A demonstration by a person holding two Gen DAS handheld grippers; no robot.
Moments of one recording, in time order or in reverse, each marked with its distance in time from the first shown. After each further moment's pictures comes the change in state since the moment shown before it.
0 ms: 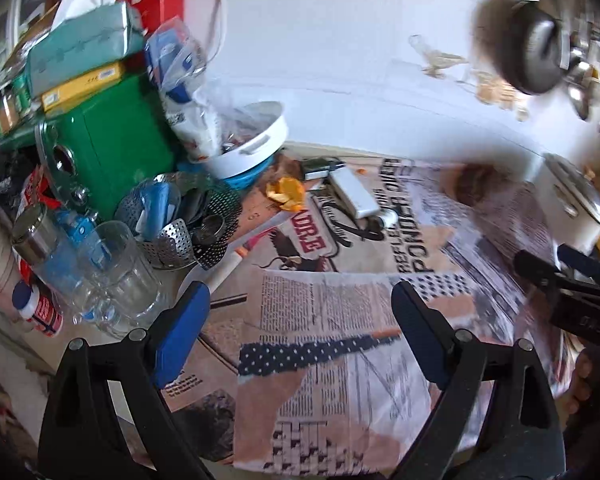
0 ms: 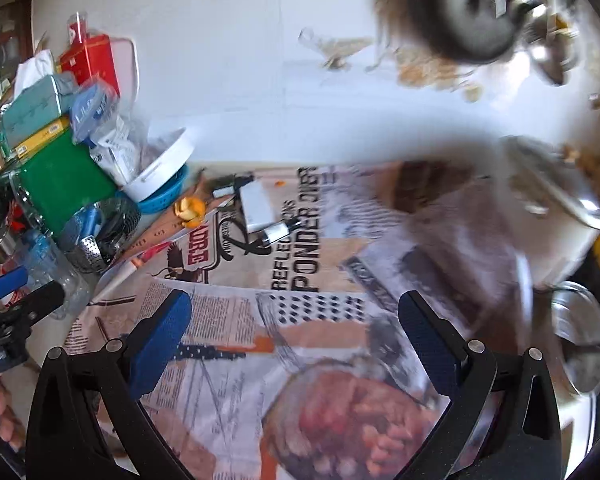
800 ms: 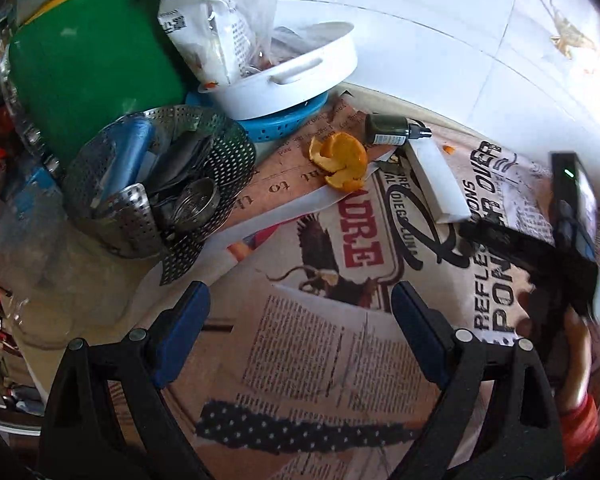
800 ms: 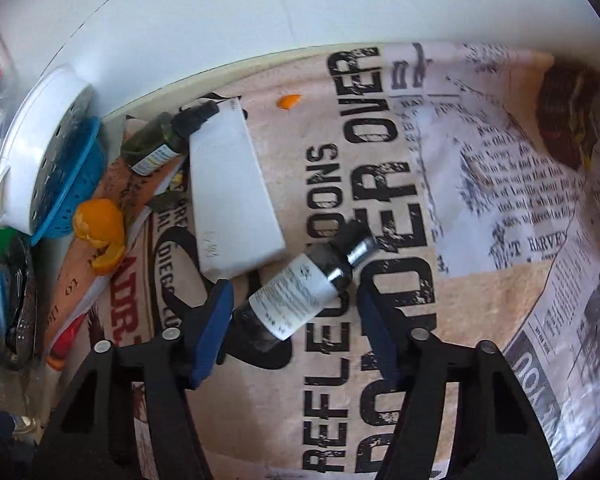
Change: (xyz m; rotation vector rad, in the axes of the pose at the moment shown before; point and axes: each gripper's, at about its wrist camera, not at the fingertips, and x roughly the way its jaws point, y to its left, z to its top) left arm 0.161 0.009 0.028 -0.176 0.175 0.180; right arm 0.248 0.004 0.042 0.172 0.309 0.109
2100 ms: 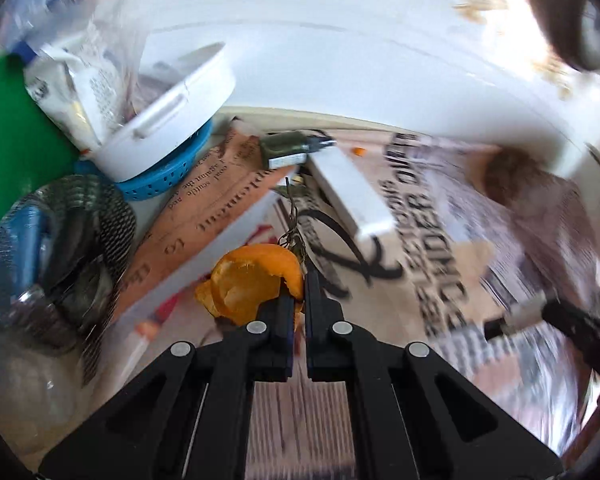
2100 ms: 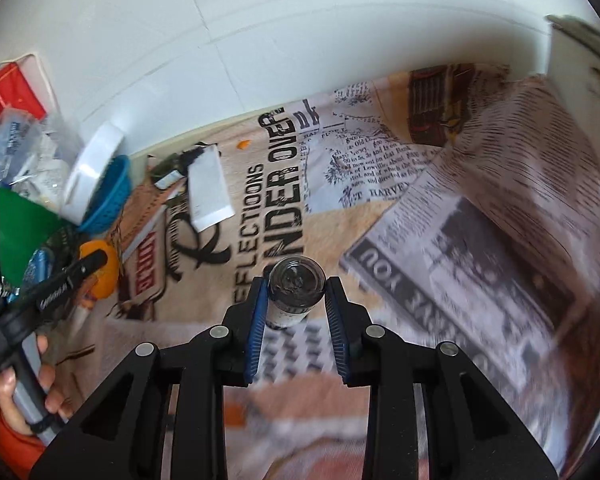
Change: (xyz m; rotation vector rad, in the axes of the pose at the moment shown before) left arm -0.005 -0.055 0.005 0.259 -0.078 -0.259; right arm -0.138 -0.051 -0.083 0.059 -0.192 -0.009
